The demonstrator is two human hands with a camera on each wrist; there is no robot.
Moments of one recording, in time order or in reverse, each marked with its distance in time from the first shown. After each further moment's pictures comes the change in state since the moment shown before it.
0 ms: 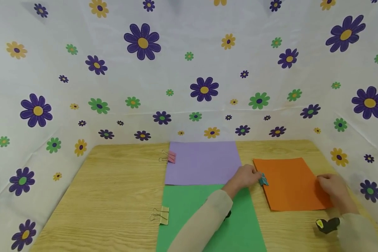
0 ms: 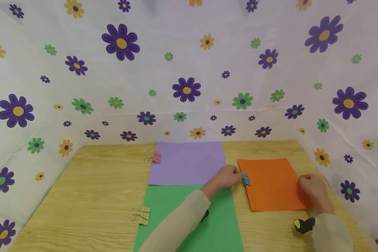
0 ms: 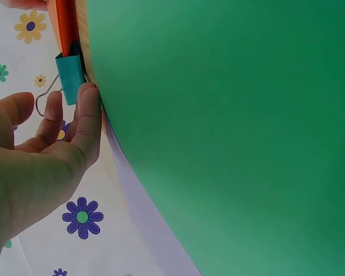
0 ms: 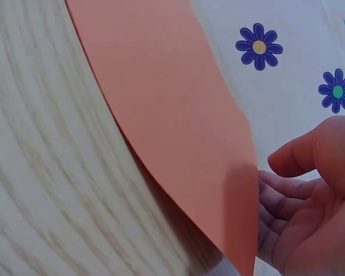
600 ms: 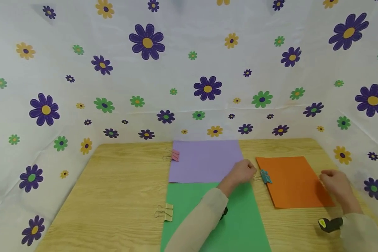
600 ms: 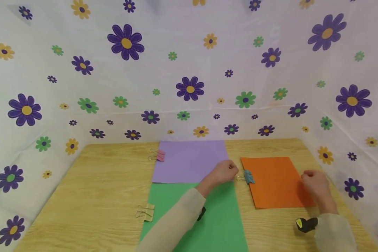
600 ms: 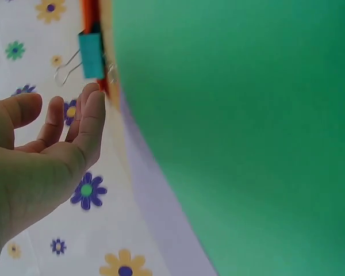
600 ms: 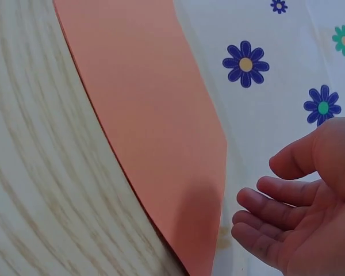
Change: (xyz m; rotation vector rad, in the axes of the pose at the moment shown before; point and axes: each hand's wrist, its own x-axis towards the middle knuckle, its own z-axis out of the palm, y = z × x) left_hand -0.015 -0.005 -0.022 -0.047 0.048 0.063; right_hand -0.015 -0.013 -0.002 -0.056 0.013 -0.078
